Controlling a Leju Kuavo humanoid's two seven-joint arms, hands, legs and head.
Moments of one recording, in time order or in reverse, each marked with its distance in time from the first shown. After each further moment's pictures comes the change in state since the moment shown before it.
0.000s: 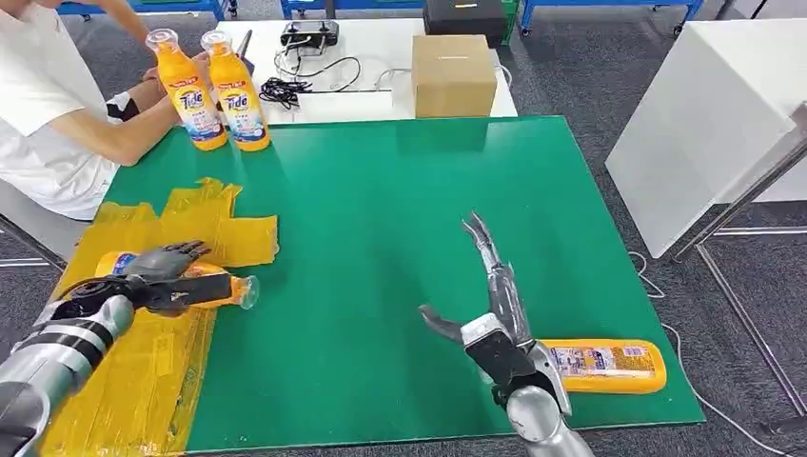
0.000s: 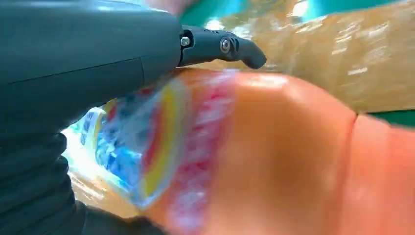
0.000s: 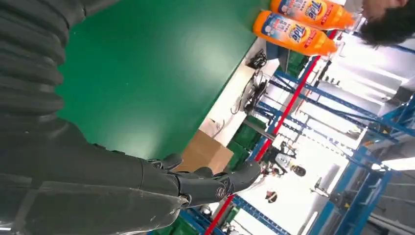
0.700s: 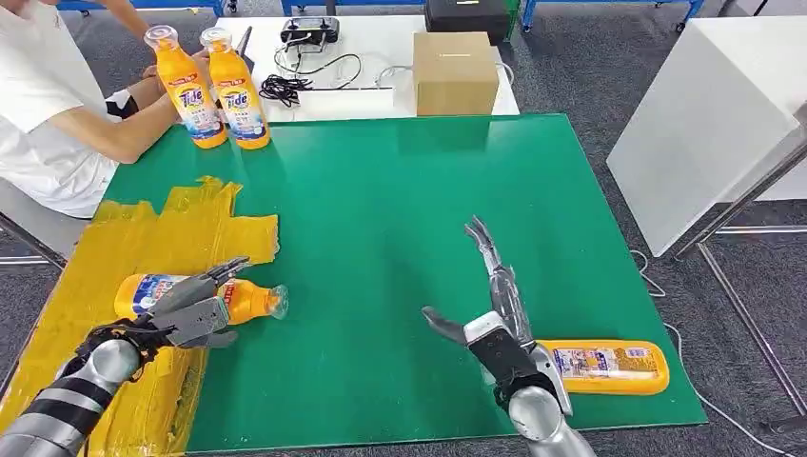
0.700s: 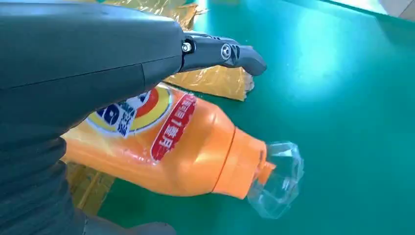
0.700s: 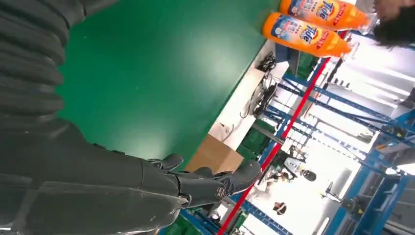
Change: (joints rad) left arm 0.330 0.056 0.113 -0.506 0.394 -0.035 -0.128; right arm -0.005 -0.018 0.008 0.032 -0.031 -0.010 -0.001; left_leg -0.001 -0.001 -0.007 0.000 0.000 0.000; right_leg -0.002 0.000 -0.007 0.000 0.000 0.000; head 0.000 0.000
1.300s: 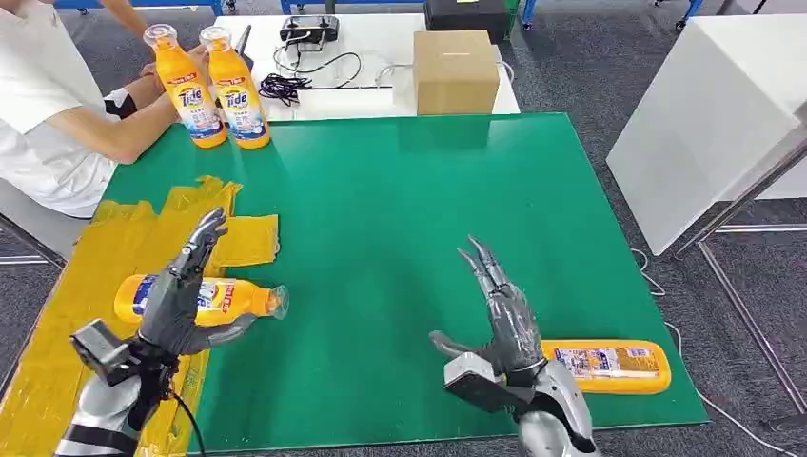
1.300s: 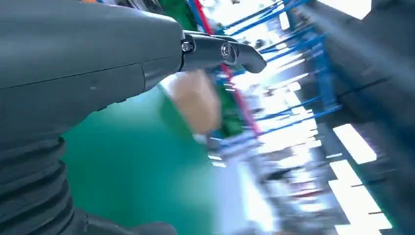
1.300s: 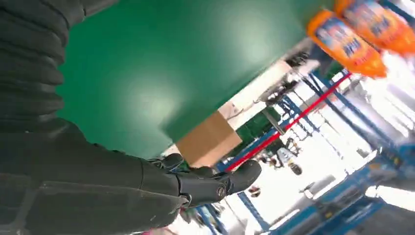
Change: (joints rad) left arm 0.262 -0.260 0.238 -0.496 0.522 -0.087 -0.255; right arm 0.100 -0.097 0.003 -0.105 0.385 -0.028 0.037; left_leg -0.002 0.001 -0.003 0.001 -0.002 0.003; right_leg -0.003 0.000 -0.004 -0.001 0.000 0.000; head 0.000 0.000
